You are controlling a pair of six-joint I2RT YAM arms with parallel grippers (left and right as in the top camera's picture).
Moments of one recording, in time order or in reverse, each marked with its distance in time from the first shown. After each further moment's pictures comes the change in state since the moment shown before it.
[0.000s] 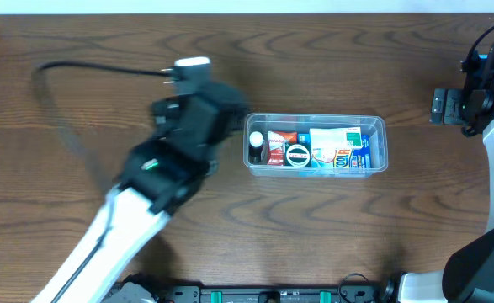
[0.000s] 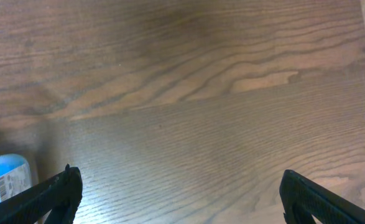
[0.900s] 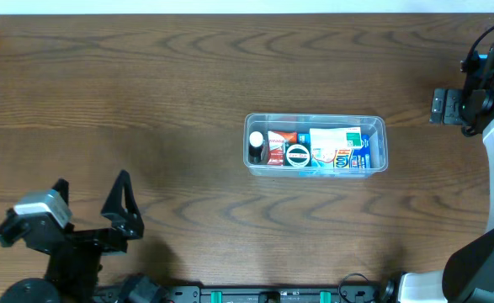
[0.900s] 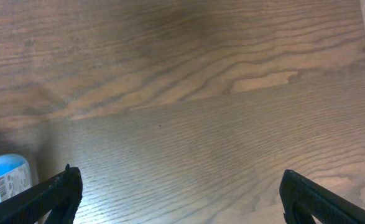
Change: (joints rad) left arm -0.012 -0.849 -0.241 -0.112 0.017 0.128; right arm 0.000 0.000 0.000 0.000 0.000 0.000
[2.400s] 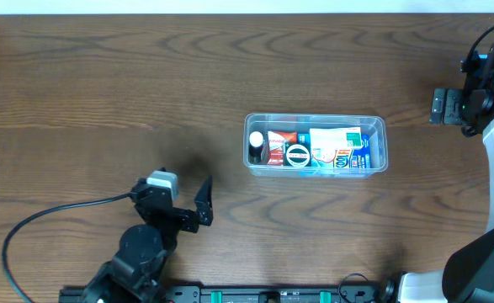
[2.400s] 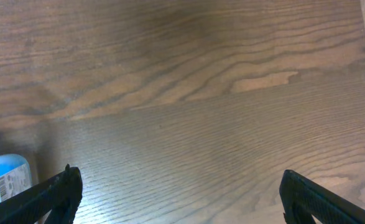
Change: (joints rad) left arm 0.000 -0.085 -0.737 0.578 0.275 0.104; right arm 0.000 0.000 0.000 0.000 0.000 0.000
